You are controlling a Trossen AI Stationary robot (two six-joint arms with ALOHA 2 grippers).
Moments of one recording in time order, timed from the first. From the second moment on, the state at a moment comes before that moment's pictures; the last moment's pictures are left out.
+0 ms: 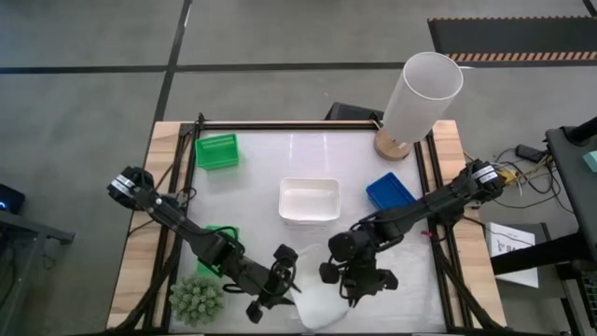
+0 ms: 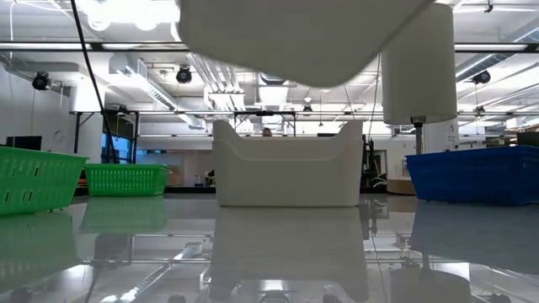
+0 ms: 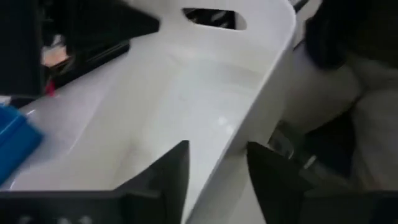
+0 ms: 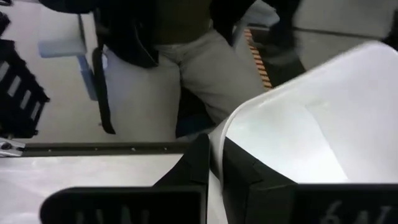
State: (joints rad) left arm -0.59 1.65 1.30 -0.18 -0.14 0.11; right arm 0.40 1.69 1.37 -0.49 -0.77 -0.88
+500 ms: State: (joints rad) left arm -0.59 1.44 1.30 -0.58 -0.39 0.16; right arm 0.39 1.65 1.37 -0.54 -0.39 -0.68
